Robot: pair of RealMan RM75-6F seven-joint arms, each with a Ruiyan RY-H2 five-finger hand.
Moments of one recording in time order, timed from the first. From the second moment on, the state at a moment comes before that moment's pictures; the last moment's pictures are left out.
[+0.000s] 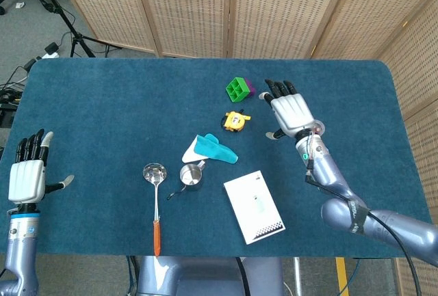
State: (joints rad) left arm -0.25 -1.48 -0.15 -1.22 1.31 1.42 0.05; right arm 0.93 -1.30 0.37 -1.53 -0.75 0.81 -0.56
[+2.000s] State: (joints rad) left arm -0.27 -1.55 -0.15 -1.10 1.27 1.26 -0.02; right arm 1.25 -1.82 0.29 -0.54 -0.94 0.23 -0.12
